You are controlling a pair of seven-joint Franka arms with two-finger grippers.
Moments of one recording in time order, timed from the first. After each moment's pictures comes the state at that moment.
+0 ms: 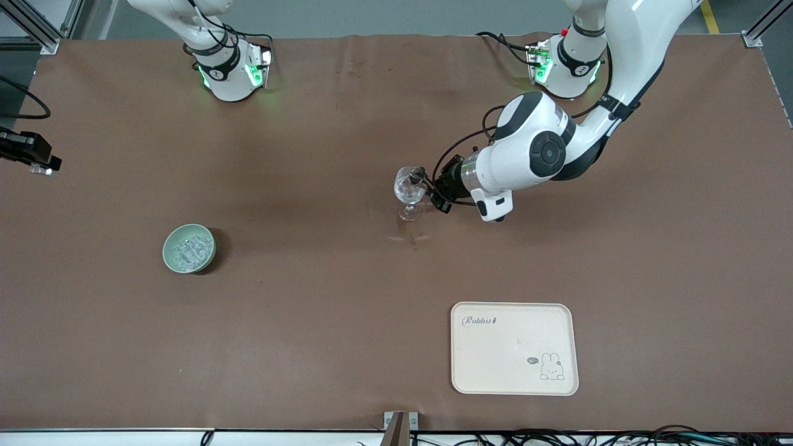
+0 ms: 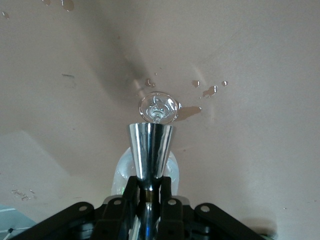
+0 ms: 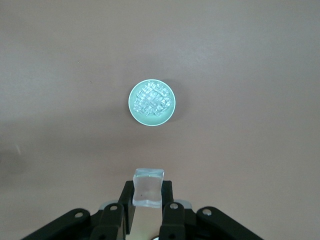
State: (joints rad) left arm 0.17 0.47 -0.87 -1.89 -0.21 2.28 -1.72; right arm -0.07 0.07 -0.04 -1.42 0.02 1.40 0.01
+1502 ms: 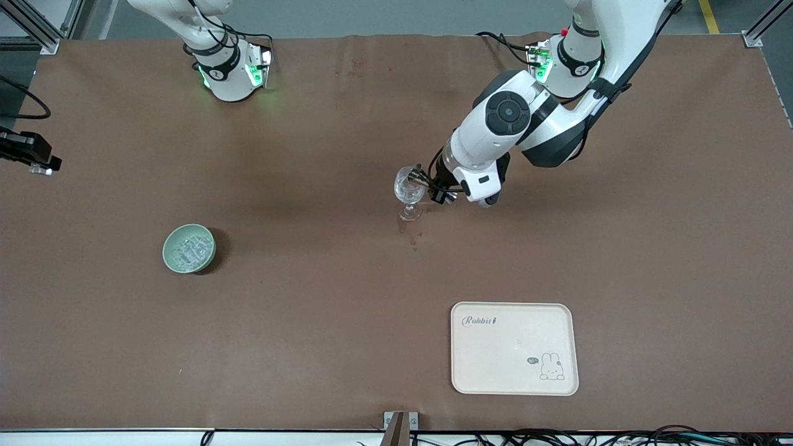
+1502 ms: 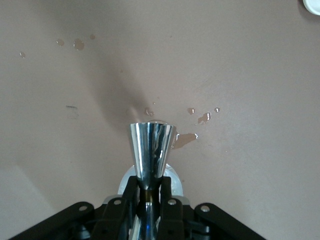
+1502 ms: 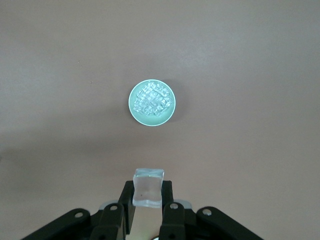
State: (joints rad) left arm 0.09 0.42 -0.87 -1.89 0.08 2.25 -1.97; right arm -0.07 0.07 -0.04 -1.42 0.02 1.40 0.01
